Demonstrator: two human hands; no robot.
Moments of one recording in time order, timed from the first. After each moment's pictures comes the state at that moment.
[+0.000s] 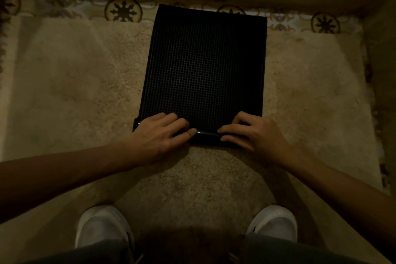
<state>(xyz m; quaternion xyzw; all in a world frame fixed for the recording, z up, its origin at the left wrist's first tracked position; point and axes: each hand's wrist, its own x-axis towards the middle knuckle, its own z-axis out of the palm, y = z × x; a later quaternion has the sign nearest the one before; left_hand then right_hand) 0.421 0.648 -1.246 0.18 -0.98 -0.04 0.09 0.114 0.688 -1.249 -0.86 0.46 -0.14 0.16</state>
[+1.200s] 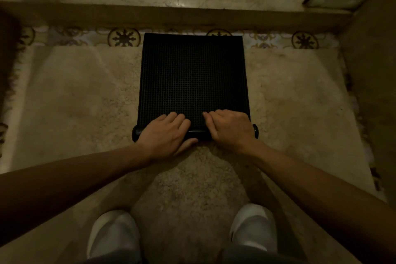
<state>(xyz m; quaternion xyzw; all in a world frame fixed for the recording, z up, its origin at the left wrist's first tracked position) 0.384 0.640 -1.255 0.35 -0.94 -0.05 0.00 0.169 0.658 -1.258 -0.80 0.59 -0.11 0.01</state>
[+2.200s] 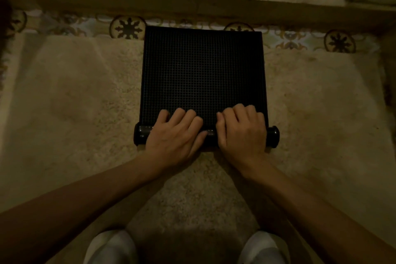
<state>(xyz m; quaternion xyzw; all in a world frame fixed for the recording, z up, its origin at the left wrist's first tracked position) 0.371 0.621 -1.264 0.45 -0.89 0.02 0.08 0.186 0.639 -1.267 -0.74 0.66 -0.16 -0.05</state>
